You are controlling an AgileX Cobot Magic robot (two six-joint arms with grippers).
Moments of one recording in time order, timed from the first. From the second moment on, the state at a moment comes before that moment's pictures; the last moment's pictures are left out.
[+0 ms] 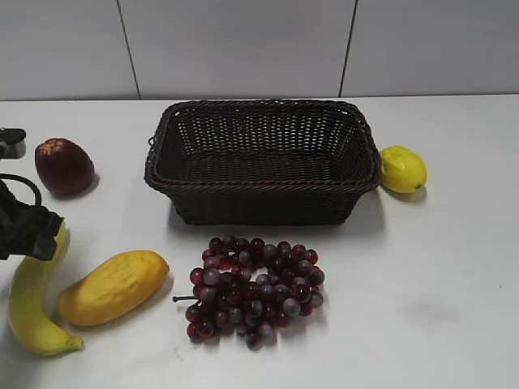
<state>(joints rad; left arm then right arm) -0.18 1.61 -0.74 -0.18 0.48 0.00 0.10 -0.01 -0.50 0.10 1.03 0.03</state>
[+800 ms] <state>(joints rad) -0.15 1.71 -0.74 -0.19 0.46 -0.01 0.10 -0.01 -0.50 0.10 1.03 0.03</state>
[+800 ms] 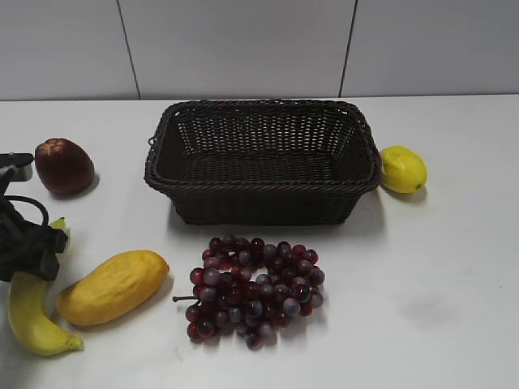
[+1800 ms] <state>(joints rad) -0.15 1.71 -0.84 -0.13 0.63 -0.01 0.10 -0.01 -0.50 0.10 1.03 0.03</state>
